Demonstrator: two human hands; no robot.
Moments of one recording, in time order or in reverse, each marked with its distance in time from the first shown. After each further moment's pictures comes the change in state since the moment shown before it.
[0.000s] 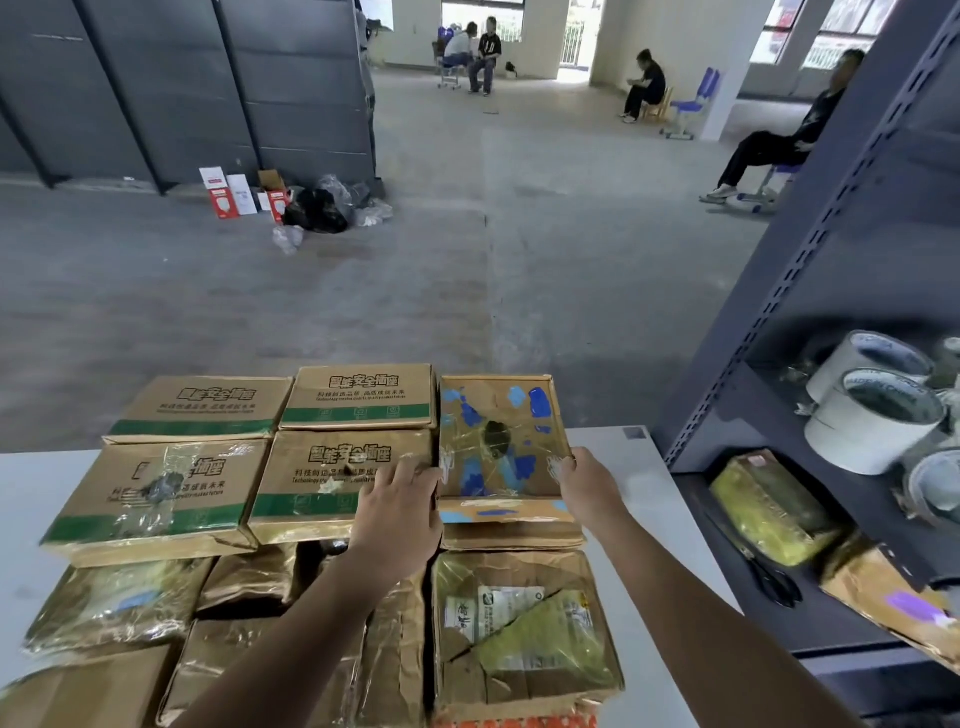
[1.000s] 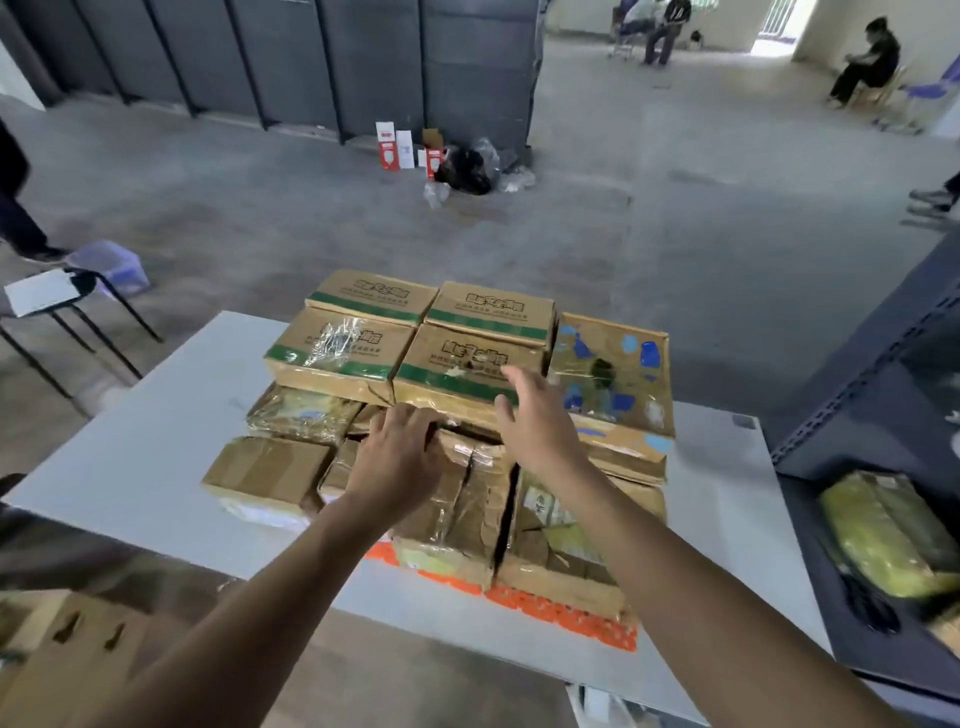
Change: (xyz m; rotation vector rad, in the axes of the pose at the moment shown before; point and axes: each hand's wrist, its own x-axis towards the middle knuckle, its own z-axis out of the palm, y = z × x) left_hand -0.141 -0.033 -0.034 -0.209 0.205 -0.353; right_hand -0.129 -0.097 0.063 -0.057 -0.055 -0.762
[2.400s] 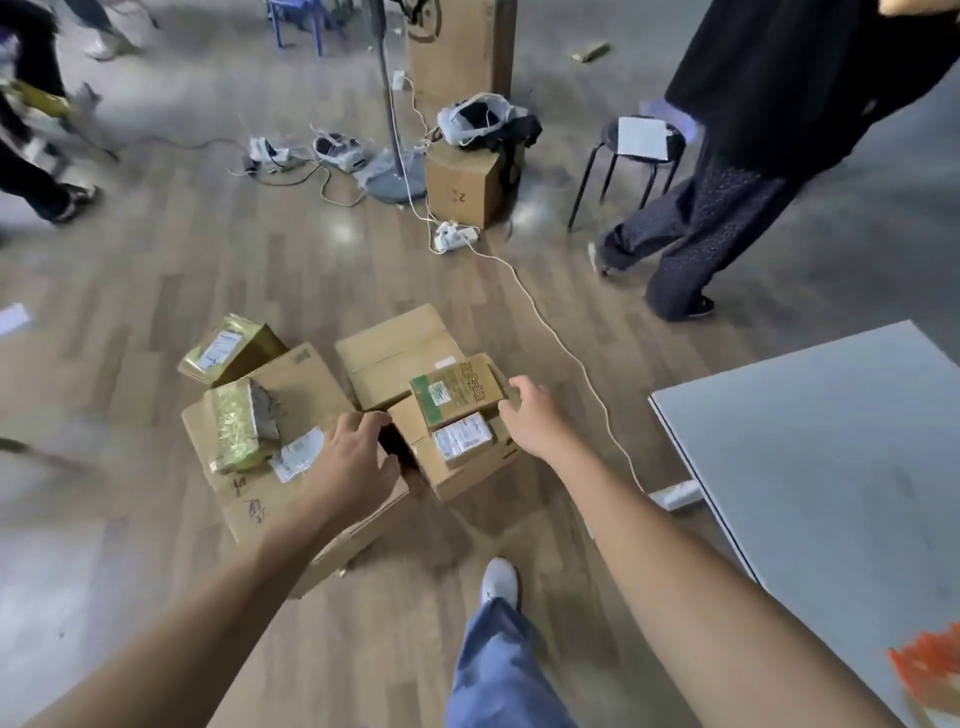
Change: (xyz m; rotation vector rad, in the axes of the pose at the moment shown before) left_hand -0.372 -0.617 -0.211 -0.120 0.172 -1.163; right_hand -0.102 -0.570 0.579 -0.092 -1.012 -0.437
